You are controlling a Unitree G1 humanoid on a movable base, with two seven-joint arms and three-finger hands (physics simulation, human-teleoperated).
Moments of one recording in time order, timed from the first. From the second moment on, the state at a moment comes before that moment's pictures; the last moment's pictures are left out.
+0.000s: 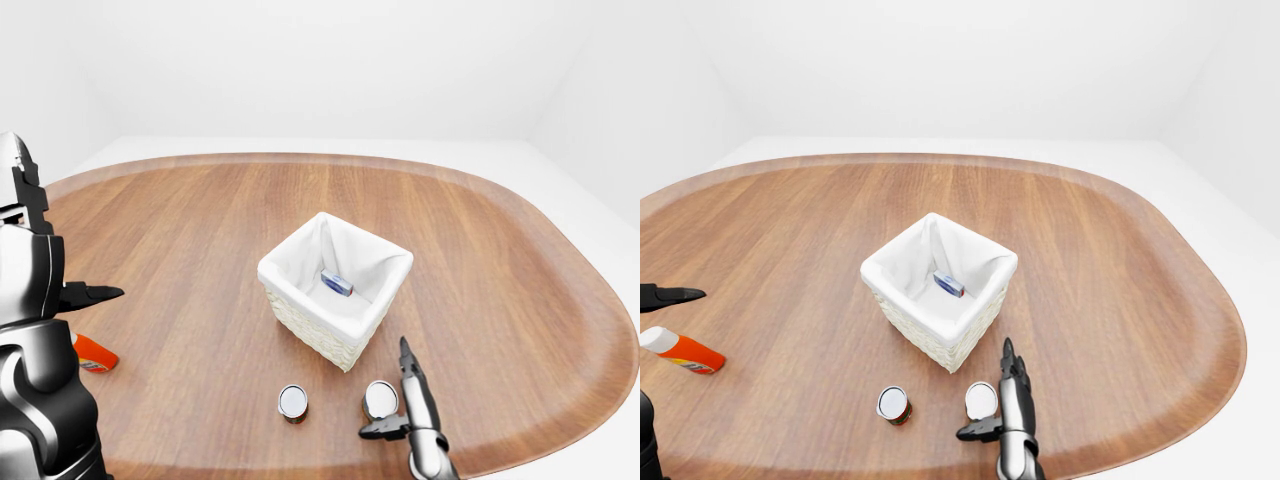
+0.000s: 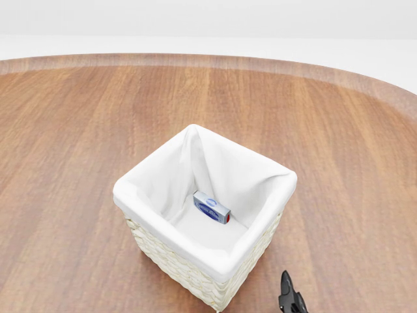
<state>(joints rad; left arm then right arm) -0.11 0.37 0.53 -0.48 1.01 0.09 -0.12 0.27 -0.02 0.19 0.36 -0.47 -0.09 -0.36</state>
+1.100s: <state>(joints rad) -0.11 0.37 0.52 -0.48 1.02 0.09 -0.13 0.29 -0.01 -0.02 0.06 -0.36 -0.09 -0.33</state>
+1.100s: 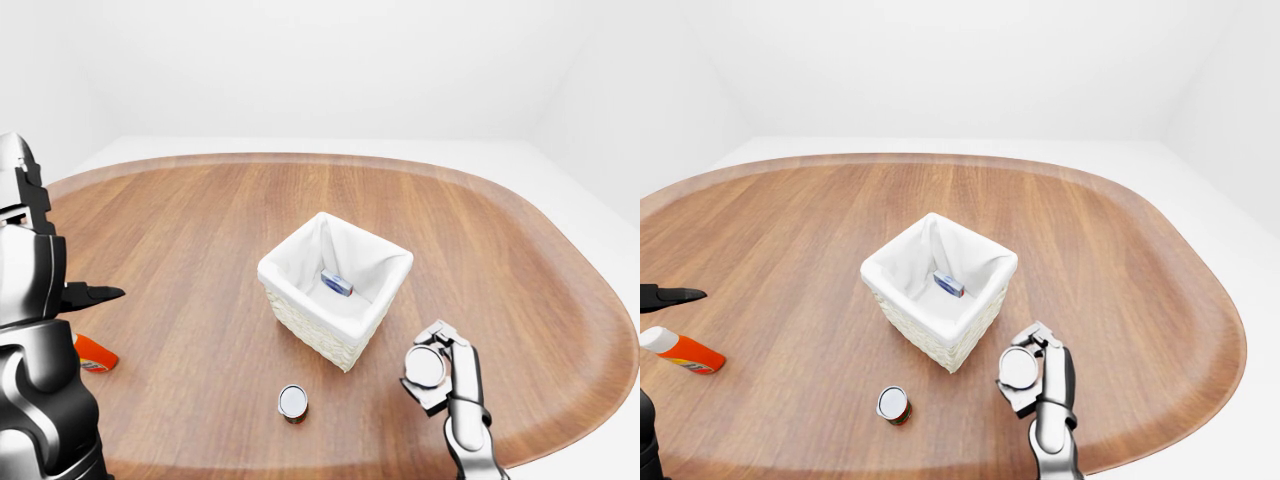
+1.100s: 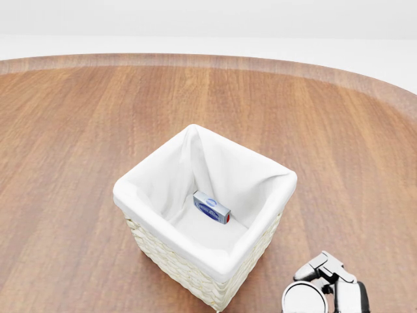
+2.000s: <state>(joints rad) -0.11 0.37 0.52 -0.48 1.02 0.09 -0.13 0.06 0.01 -0.13 -0.42 -0.28 0.09 -0.29</state>
